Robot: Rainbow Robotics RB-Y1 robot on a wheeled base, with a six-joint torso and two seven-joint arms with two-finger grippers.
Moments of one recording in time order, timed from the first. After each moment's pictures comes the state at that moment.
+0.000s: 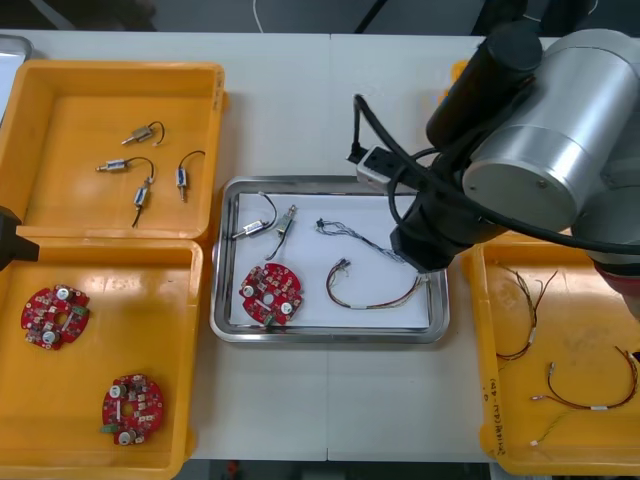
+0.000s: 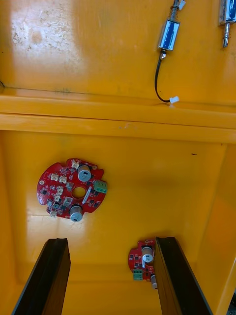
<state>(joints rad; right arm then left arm) -0.73 -0.55 0.45 -2.10 -0.71 1.92 1.55 -0.17 0.83 0.37 -2.20 0.96 1.91 -1.16</state>
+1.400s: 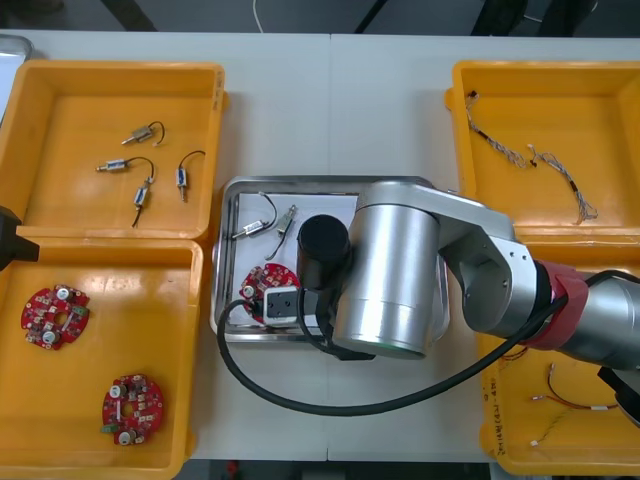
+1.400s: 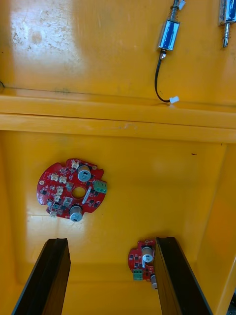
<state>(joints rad) -0.85 -0.49 1.00 -2.01 -0.64 1.71 1.78 -0.17 0.83 0.37 -2.20 0.97 1.91 -1.16</state>
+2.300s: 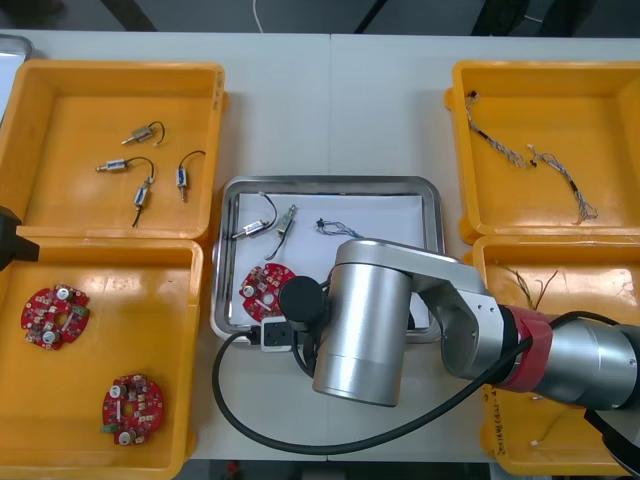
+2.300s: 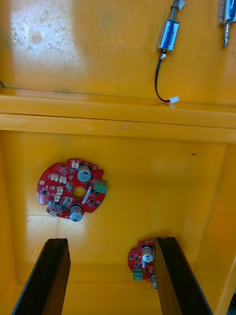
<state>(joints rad) -0.76 -0.43 1.08 -1.95 -0.46 1.69 1.78 -0.17 0.83 0.37 -2.20 0.97 1.91 -1.16</state>
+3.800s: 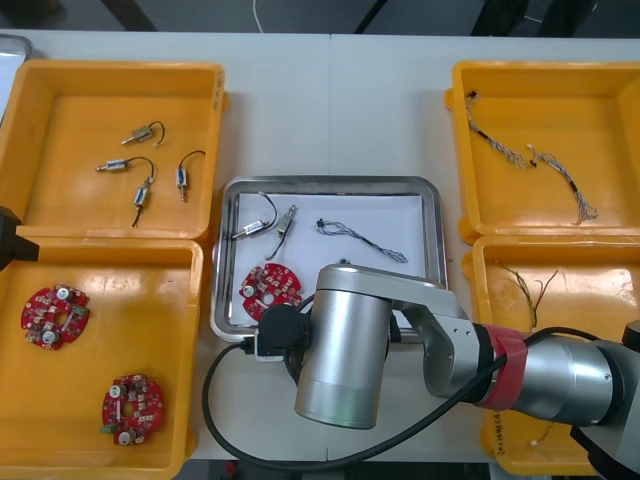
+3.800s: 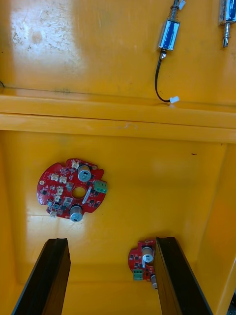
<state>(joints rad) -0.73 -0.37 1.12 -1.90 -0.36 1.68 1.78 -0.17 0.83 0.37 -2.20 0.97 1.91 -1.16</state>
